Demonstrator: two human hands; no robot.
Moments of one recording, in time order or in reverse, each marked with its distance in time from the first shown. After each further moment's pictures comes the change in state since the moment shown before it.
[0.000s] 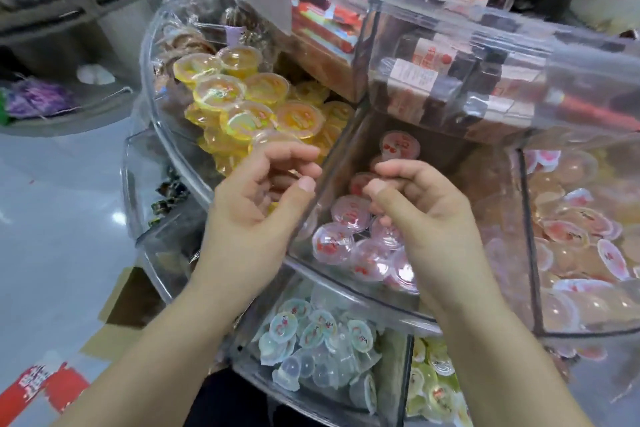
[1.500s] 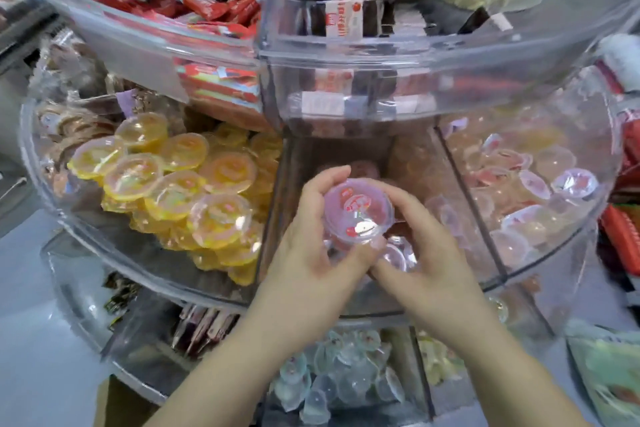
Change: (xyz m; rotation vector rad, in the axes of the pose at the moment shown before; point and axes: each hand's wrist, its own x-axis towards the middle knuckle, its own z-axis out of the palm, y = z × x) left_hand 0.018 0.010 0.046 -0.014 -0.618 -0.167; right_hand -0.034 0.004 -0.020 -0.374 0.098 -0.190
